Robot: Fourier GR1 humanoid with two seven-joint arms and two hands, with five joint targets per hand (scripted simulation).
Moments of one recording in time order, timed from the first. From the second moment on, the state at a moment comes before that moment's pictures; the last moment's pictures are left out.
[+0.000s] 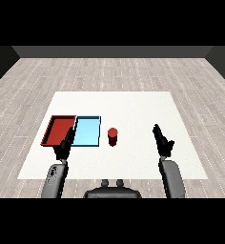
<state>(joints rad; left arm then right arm) 0.05 0.10 -0.02 -1.60 0.00 0.00 -0.04 -0.01 -0.13 -0.02 -1.56 -0.01 0.00 -0.02</state>
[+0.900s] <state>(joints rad) -0.02 0.04 0.03 -1.59 0.03 -0.03 -0.38 -0.04 -0.02 0.03 -1.55 0.00 -0.02 -0.31</state>
